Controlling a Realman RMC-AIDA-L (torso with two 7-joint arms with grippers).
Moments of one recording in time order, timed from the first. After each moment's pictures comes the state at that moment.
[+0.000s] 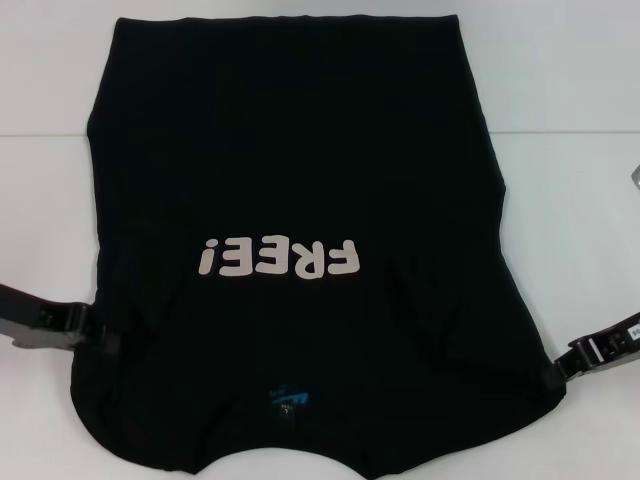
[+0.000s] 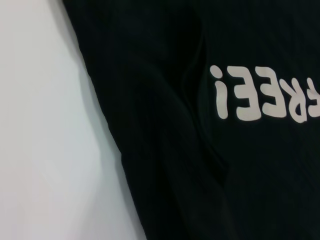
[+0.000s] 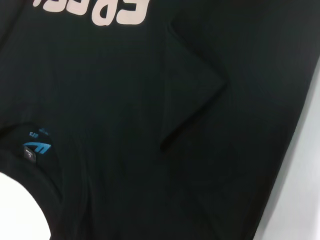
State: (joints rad) left arm -0.67 -1.91 0.63 0.68 2.60 1.54 -2.44; right arm 0.78 1.98 -0.74 -0.66 -2.68 -1.57 2.36
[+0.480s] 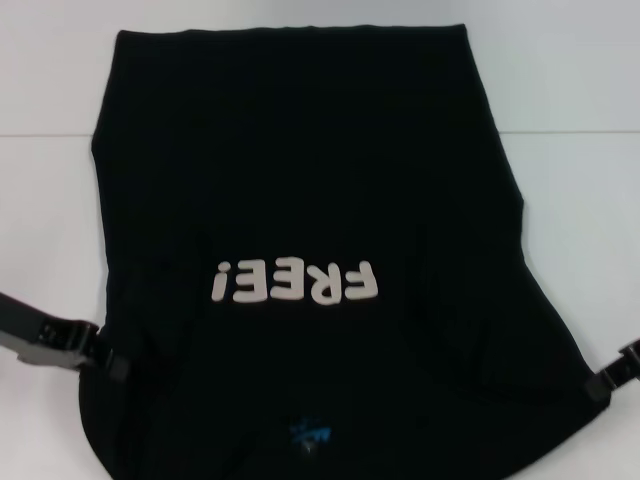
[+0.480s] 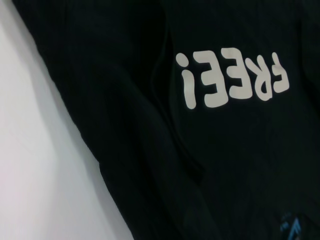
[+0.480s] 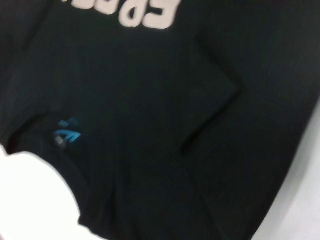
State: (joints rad) left arm -0.70 -1.89 0.64 0.68 2.62 1.70 -2.41; right arm 0.79 1.91 -0.73 -0.70 -2.68 -1.76 2.30
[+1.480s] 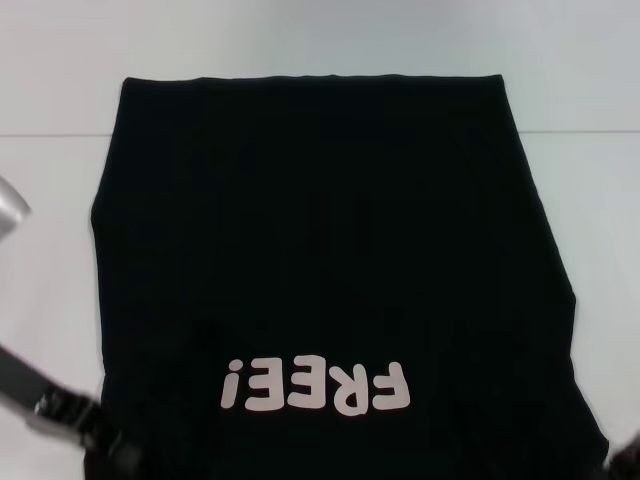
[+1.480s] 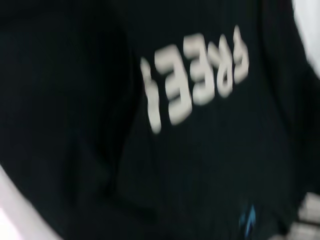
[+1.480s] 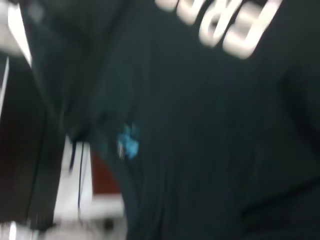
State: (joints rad) left arm -0.73 -1.88 0.73 0.58 2.61 1.92 -2.34; right arm 0.74 1.94 -0.64 -0.63 -2.74 -1.93 2.07
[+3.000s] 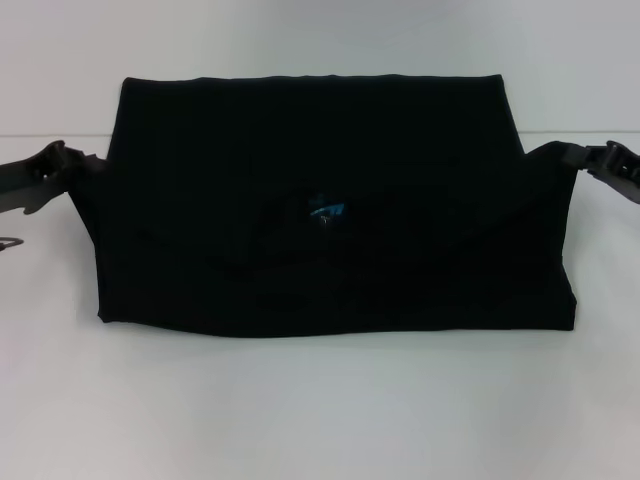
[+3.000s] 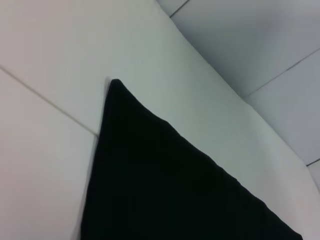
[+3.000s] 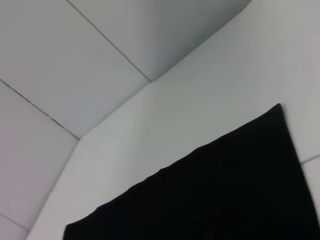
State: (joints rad) left arm -0.70 -1.96 0.22 0.50 2.29 1.07 -2.27; right arm 0.70 2.00 -0.27 -0.42 -2.09 -1.04 1.97
